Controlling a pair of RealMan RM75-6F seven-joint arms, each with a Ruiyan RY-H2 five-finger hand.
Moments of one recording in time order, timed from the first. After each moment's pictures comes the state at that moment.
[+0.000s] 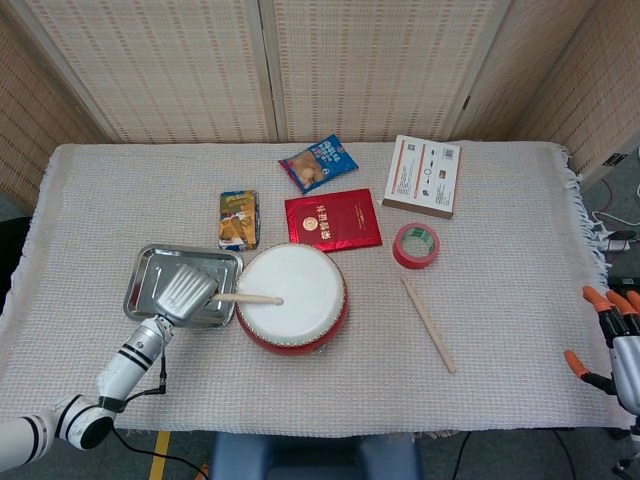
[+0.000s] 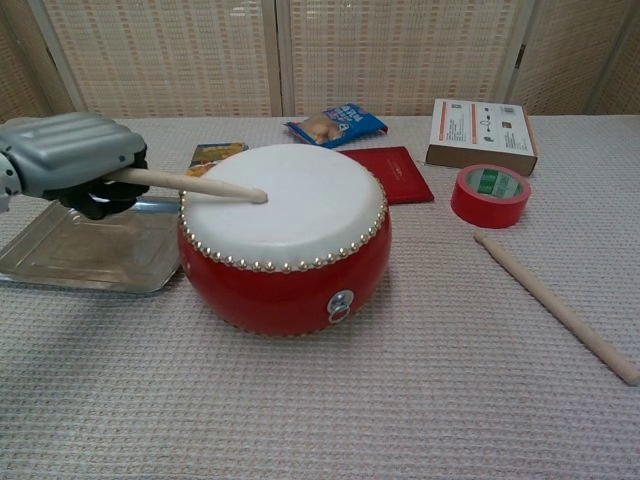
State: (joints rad) left arm -0.70 -1.40 -0.09 -1.45 1.36 1.00 0.45; right arm -0.01 -1.03 0.05 -1.62 -1.53 1.55 0.08
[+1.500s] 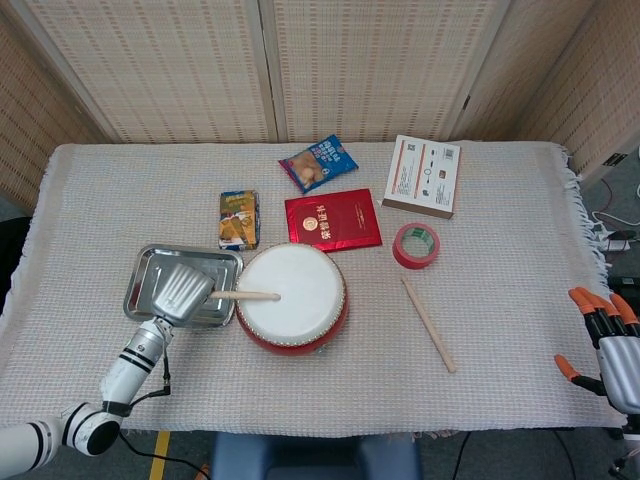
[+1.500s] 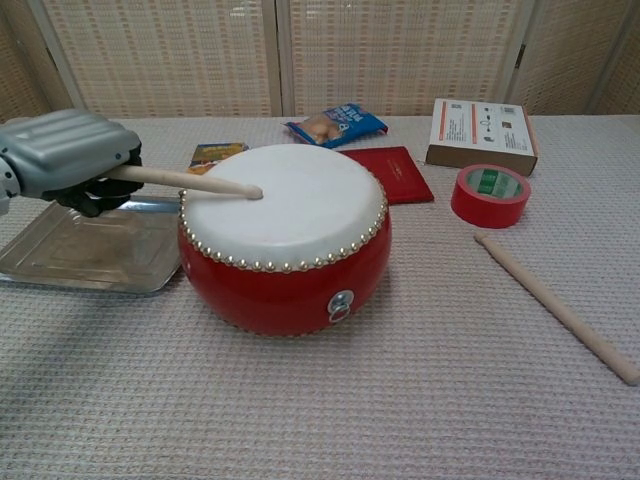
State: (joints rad) left arm -0.67 -1.41 -0.12 -1.51 1.28 1.06 0.54; right arm 0.01 -1.03 0.03 -1.62 -1.55 1.52 0.10
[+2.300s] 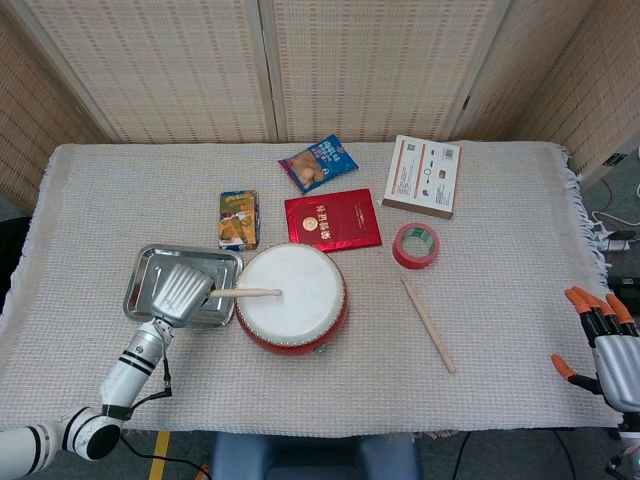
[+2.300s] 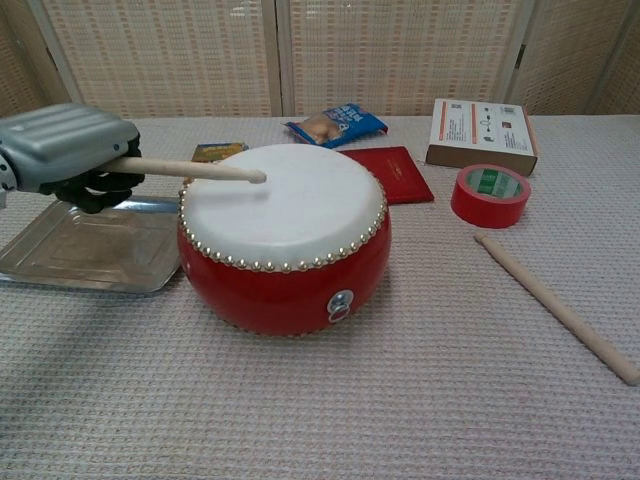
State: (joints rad) left arm -0.66 -1.40 -0.14 -1.57 1.26 1.10 0.51; right arm 0.02 -1.04 0.03 -1.62 -1.54 1.51 0.10
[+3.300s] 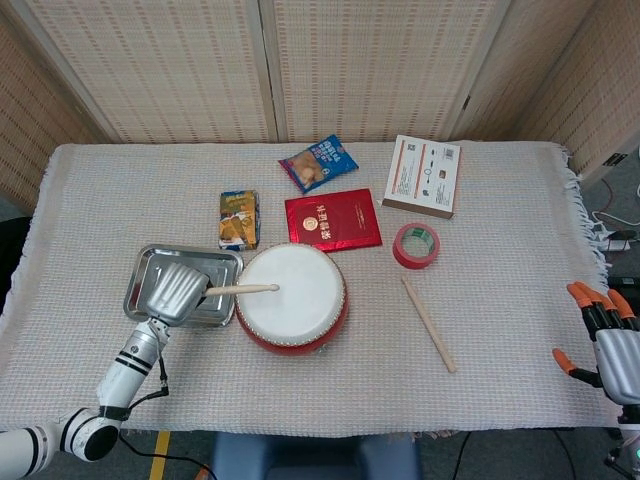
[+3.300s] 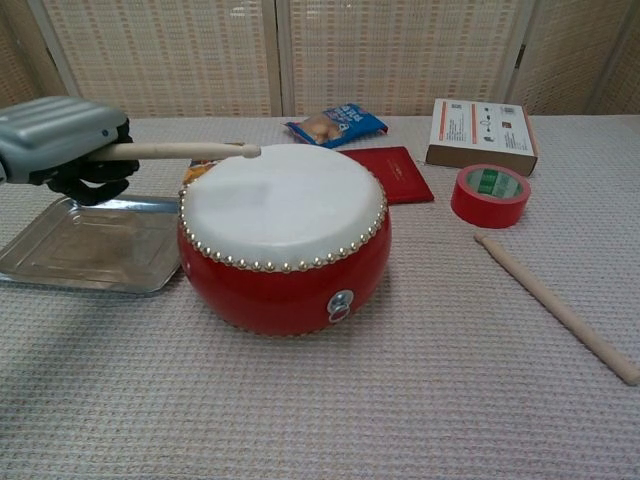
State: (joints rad) left arm -0.65 -1.40 -0.13 -1.55 1.28 1.10 0.47; right arm 0.04 -1.05 0.05 -1.60 -1.51 1.48 0.10
